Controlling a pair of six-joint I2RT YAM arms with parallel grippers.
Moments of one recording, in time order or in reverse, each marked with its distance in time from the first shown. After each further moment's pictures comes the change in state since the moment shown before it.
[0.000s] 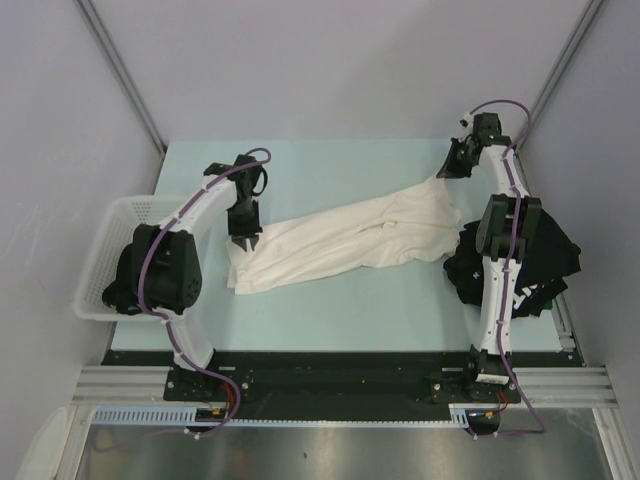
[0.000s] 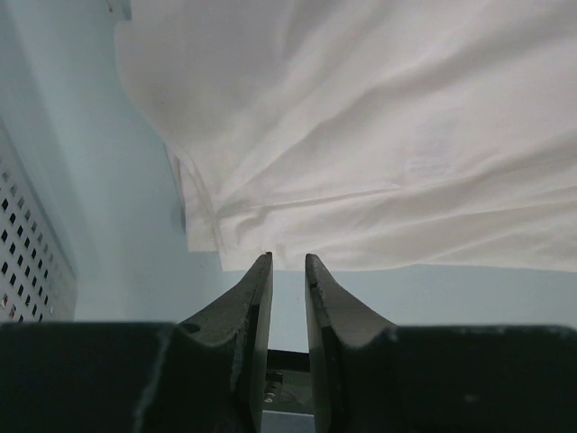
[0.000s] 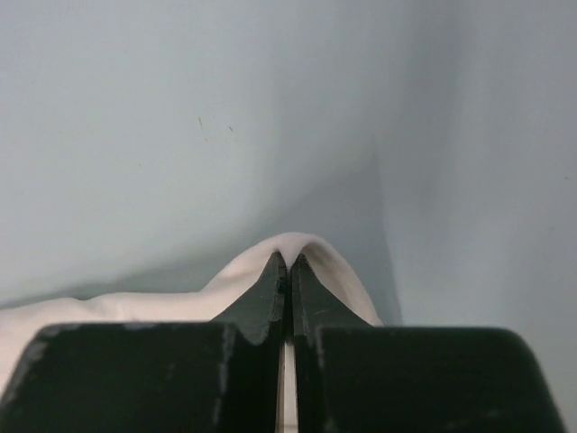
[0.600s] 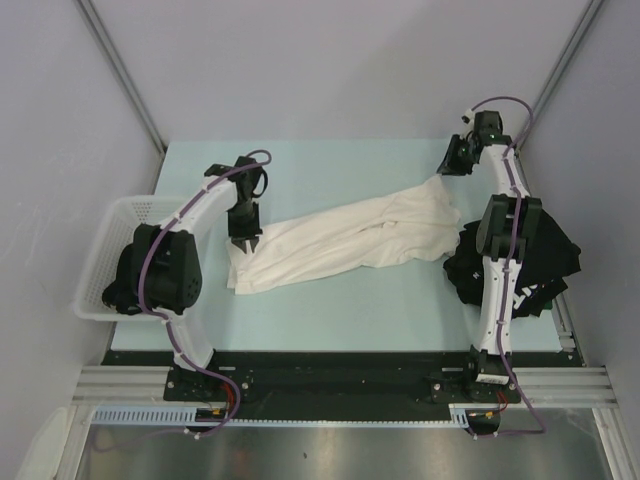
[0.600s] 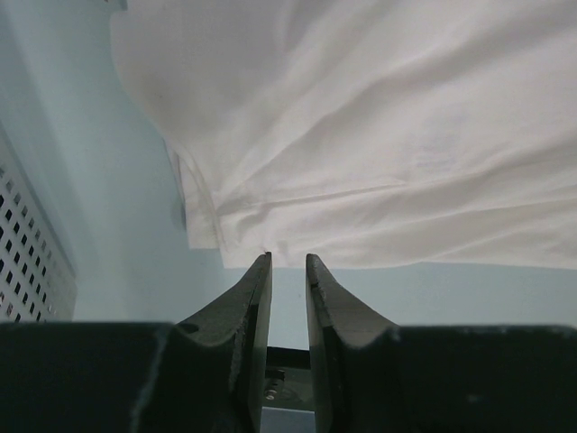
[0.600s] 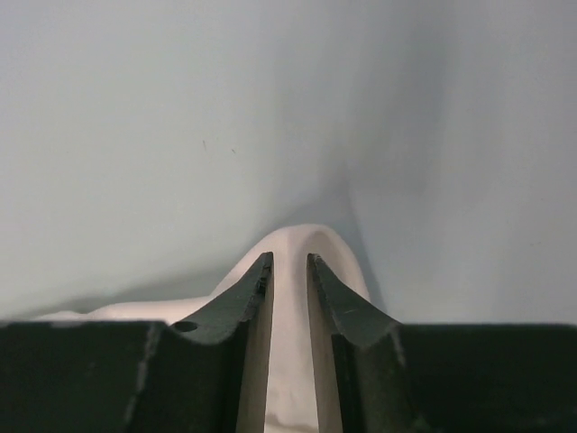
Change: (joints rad) left arm -0.002 0.000 -0.006 -0.004 0.000 0.000; right arm 0.007 0.017 0.015 0.045 0.021 0.002
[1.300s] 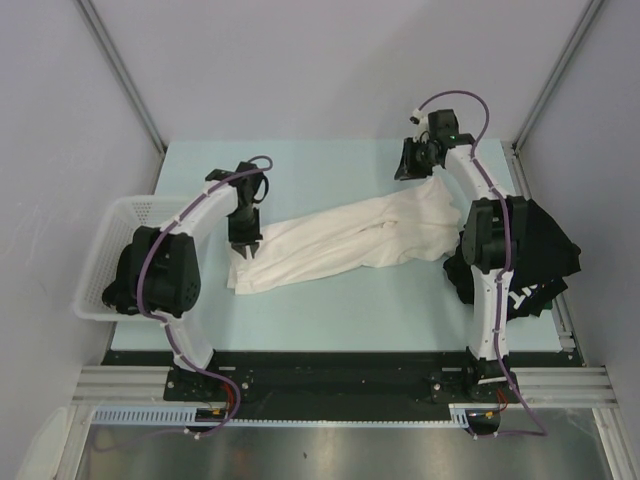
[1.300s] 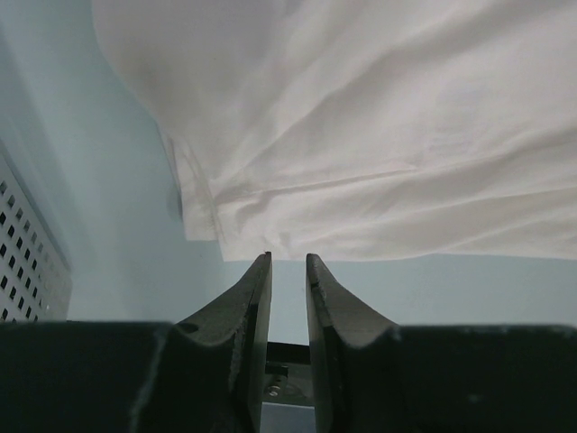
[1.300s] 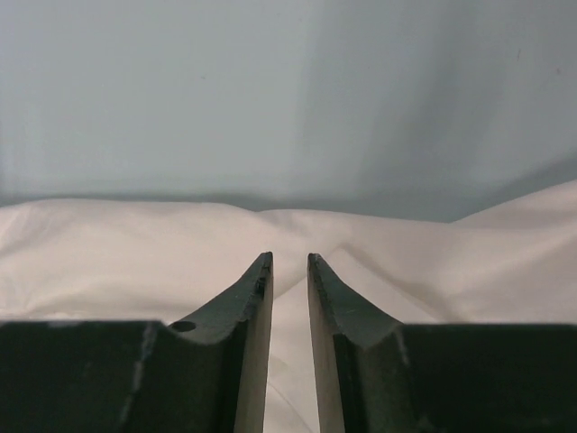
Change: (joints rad) left arm -0.010 -0.018 -0.056 0.016 0.002 0.000; right arm 0.214 -0.272 -0.286 0.047 -0.051 -0.045
